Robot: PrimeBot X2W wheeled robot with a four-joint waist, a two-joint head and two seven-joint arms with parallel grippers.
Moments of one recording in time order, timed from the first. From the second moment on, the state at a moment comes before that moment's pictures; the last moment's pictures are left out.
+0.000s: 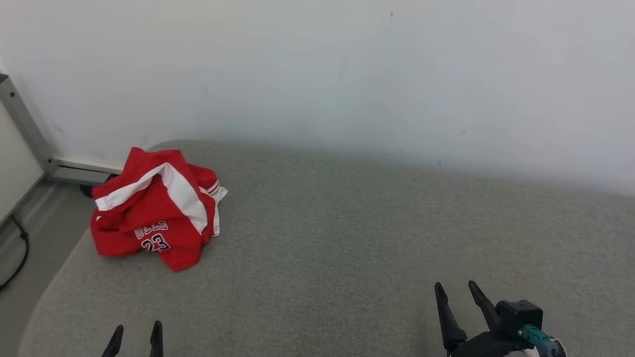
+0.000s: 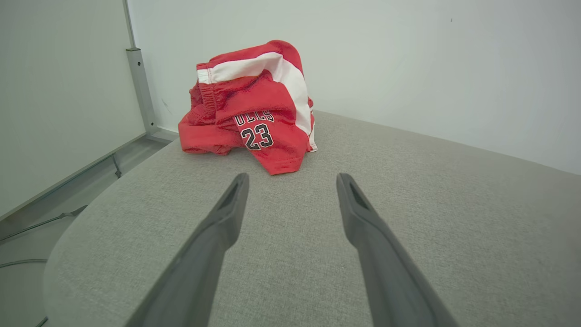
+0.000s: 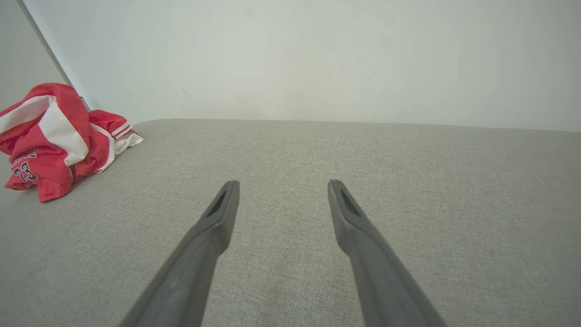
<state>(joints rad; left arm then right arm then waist) 0.08 0.22 -0.22 0.24 -0.32 0.06 -0.23 -0.08 -0.13 0.32 0.42 0.47 -0.12 -0.25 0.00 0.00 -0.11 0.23</state>
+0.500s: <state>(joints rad) 0.10 0.24 -0.20 0.21 -0.33 0.06 -0.23 -0.14 -0.10 0.33 0.43 0.48 -0.10 -0.25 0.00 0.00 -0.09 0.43</state>
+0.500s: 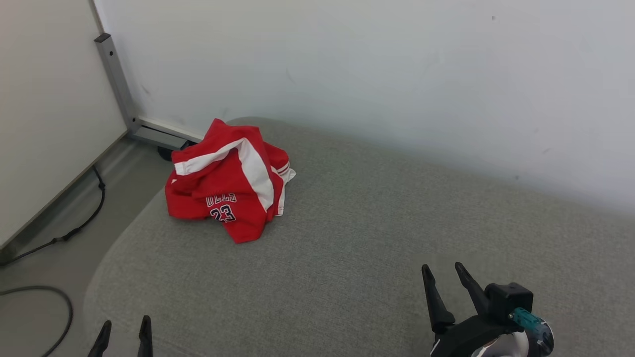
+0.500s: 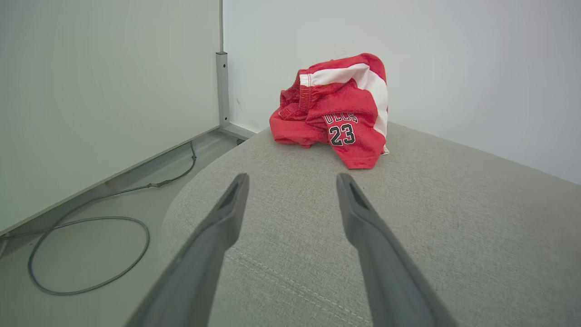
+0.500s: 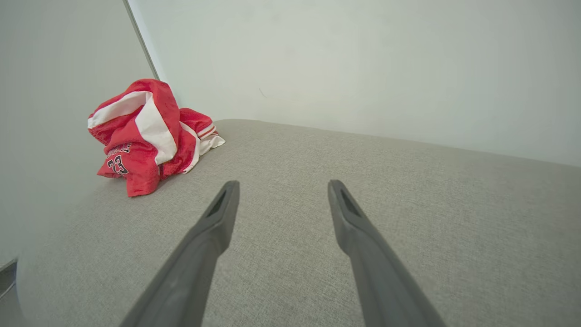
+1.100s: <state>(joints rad) -0.11 0.22 -0.22 0.29 -0.39 0.02 -0.09 -0.15 -0.10 0.34 0.44 0.49 -0.07 -0.25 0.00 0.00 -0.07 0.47</state>
